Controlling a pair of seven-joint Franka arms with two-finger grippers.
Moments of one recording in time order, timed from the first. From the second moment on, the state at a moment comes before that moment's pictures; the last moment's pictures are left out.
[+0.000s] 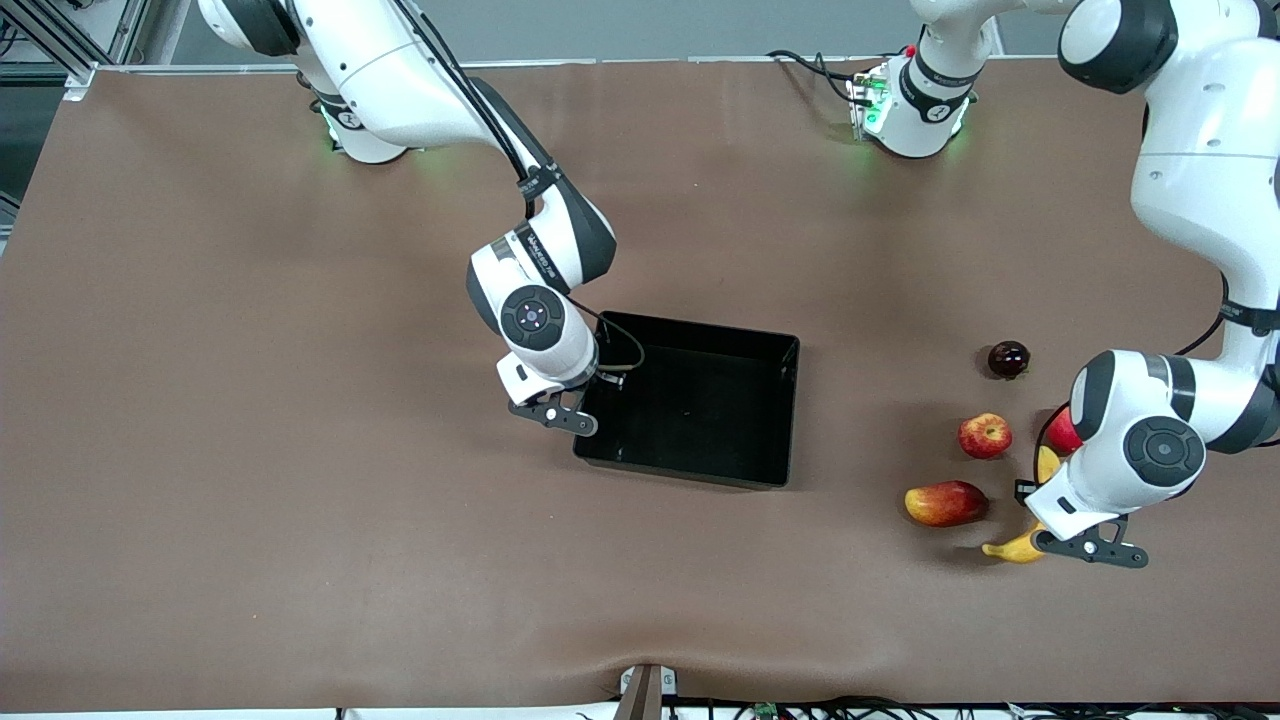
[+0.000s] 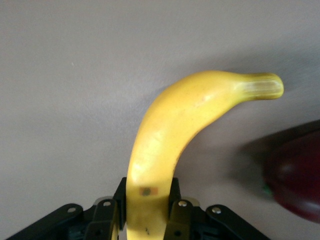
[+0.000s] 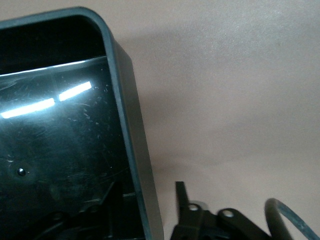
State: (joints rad) left arm 0.30 0.87 -0.31 -1.39 0.56 2.23 -0.03; right arm 0.70 0.72 -0.08 -1.49 0.21 2.17 0.82
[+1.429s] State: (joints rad) left arm 0.31 0.29 -0.47 -1.43 0.25 1.70 -0.17; right arm 0.49 0.50 -0.13 -1.41 0.05 1.71 0.65
